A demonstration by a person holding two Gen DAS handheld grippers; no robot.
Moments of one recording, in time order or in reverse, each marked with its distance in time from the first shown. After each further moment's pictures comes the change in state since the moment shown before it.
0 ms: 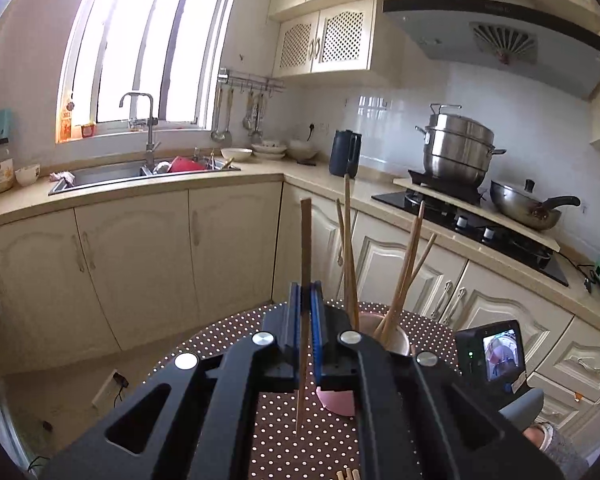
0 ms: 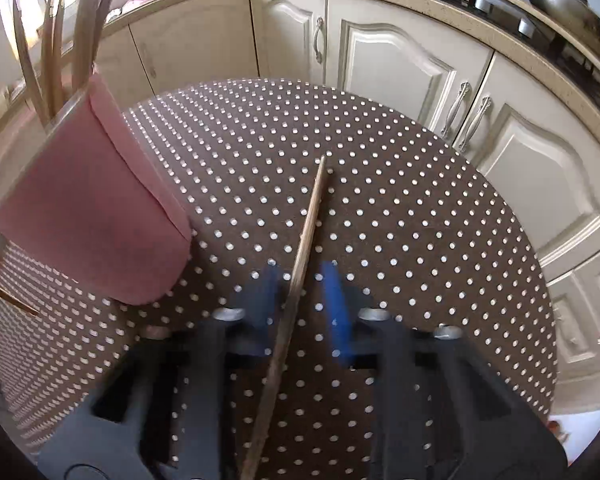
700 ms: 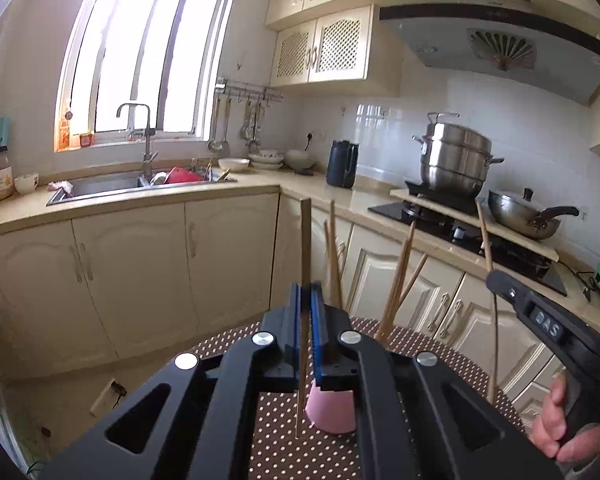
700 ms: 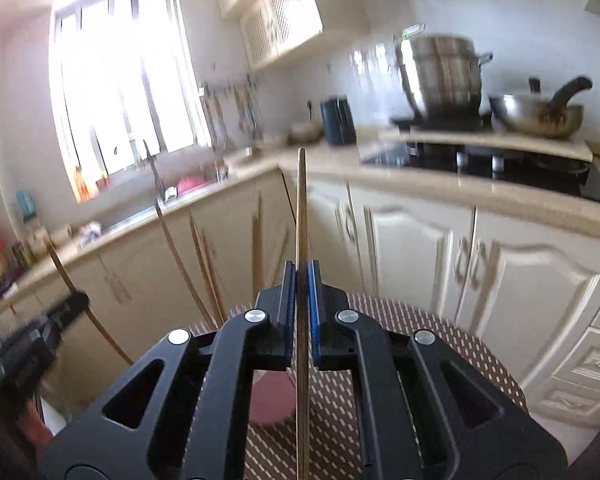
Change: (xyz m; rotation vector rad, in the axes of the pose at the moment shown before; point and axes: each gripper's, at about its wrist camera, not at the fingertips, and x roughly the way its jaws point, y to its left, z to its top) left arm -0.003 -0.018 0.019 0.005 -0.046 -0.006; right arm -0.188 -0.009 0.035 0.161 -0.659 0.195
